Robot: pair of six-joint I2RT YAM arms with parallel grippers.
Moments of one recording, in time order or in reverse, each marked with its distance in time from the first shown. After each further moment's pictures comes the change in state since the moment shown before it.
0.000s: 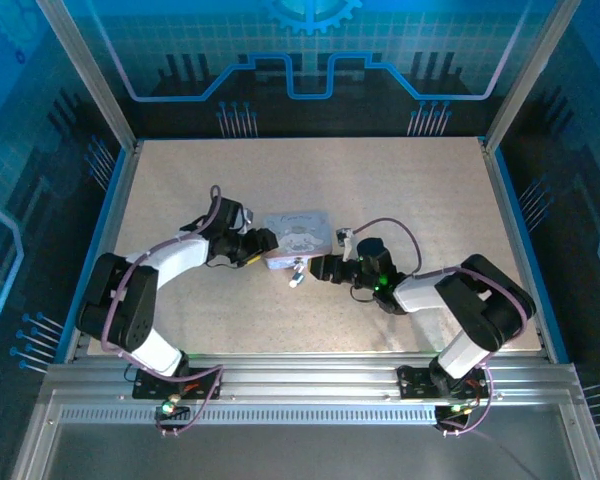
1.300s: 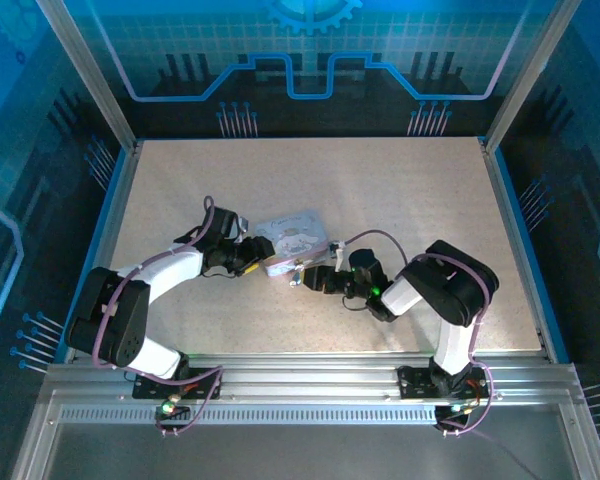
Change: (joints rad) left arm 0.000 -0.079 -0.089 0.031 0.011 -0.057; right arm 0.060 0.219 -0.025 0.270 -0.048 0.146
